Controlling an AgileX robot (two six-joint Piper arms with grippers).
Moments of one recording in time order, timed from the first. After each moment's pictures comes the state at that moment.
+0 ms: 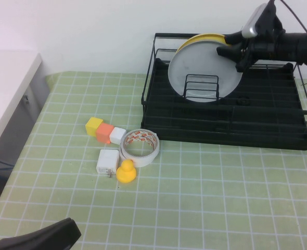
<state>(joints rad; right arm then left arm) 0.03 2.65 -2.45 1.28 0.86 -1.73 -0.53 0.37 -0.22 -1.71 0.31 1.13</state>
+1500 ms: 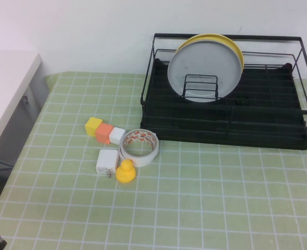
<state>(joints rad) -0.16 1.96 -2.67 1.03 1.30 -0.82 -0.53 0.37 -0.22 -1.74 -0.30 1.35</state>
